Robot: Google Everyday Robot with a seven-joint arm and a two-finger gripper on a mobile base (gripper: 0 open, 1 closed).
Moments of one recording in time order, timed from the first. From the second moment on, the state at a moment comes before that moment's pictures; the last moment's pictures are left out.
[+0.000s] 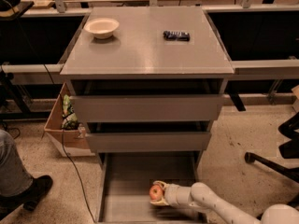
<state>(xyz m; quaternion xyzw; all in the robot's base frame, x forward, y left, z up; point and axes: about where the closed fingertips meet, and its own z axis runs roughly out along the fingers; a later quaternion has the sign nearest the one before) 0.538 -0.036 0.194 -0.56 0.67 0.24 0.42</state>
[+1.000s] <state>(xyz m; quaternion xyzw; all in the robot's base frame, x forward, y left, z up) 0.553 -0.065 0.145 -0.48 0.70 0.26 0.46</state>
